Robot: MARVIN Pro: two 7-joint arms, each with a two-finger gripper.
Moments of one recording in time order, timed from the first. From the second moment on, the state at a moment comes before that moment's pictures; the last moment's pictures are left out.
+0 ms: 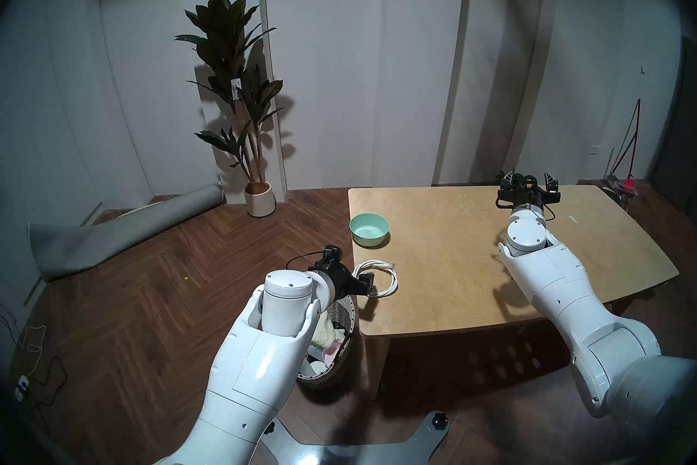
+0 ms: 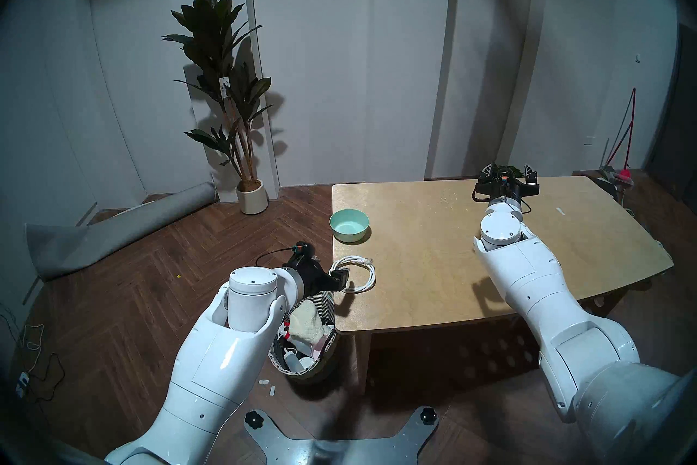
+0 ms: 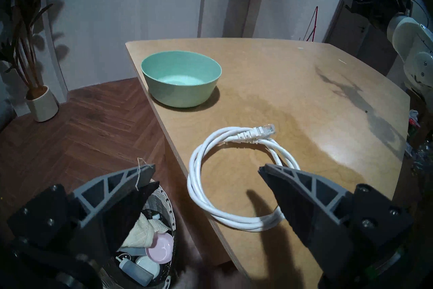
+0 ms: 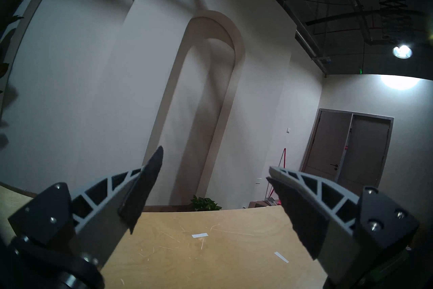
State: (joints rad) left arm 1.48 -1.50 -1.28 -1.59 -0.09 0.69 -0.26; right arm -1.00 -1.07 1.25 -0.93 0.21 -0.19 -0.49
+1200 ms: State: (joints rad) left arm 1.22 -1.47 -1.20 -1.36 -0.09 0.96 -0.41; right arm -1.25 -0.84 1.37 -1.40 0.49 0.23 -0.13
